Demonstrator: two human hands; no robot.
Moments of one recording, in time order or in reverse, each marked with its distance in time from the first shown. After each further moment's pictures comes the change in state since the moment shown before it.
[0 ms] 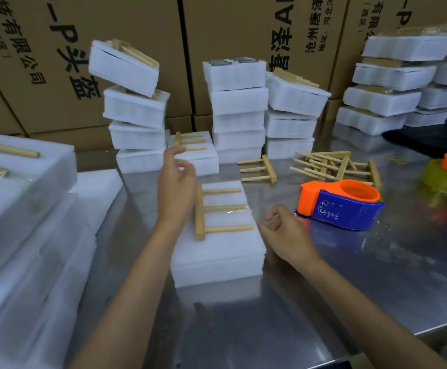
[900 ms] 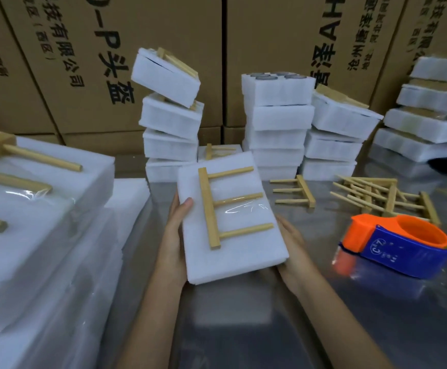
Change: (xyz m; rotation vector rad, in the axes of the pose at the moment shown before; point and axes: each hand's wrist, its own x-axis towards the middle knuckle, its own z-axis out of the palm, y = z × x) left_hand -0.007 -0.066 -0.053 -0.963 -0.286 -0.599; right_hand 0.028 -0.059 0.060 0.960 -0.179 0.248
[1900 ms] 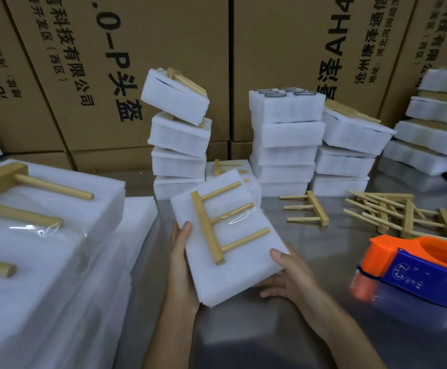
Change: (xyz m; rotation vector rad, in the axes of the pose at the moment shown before) left_hand 0.011 -0.010 -0.016 -0.070 0.086 0.026; right_hand -0.003 0.002 0.003 -0.122 -0.178 0.122
